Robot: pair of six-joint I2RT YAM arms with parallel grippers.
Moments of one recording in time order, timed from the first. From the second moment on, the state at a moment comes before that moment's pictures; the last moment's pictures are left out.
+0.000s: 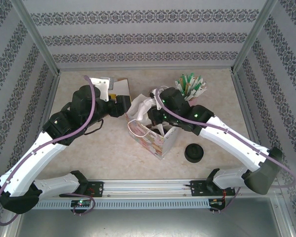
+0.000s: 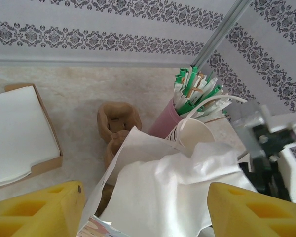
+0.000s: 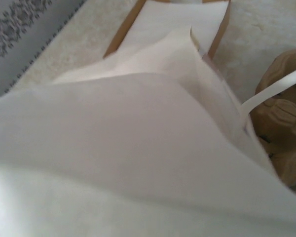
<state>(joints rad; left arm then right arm) -0.70 1.07 1.40 -0.74 -0.13 -0.47 0.81 1.32 1.29 -0.67 -0.03 0.34</state>
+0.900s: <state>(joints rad) -0.70 1.08 1.37 -0.78 -0.15 -0.48 0.84 1.44 1.46 -0.83 0.04 0.18</state>
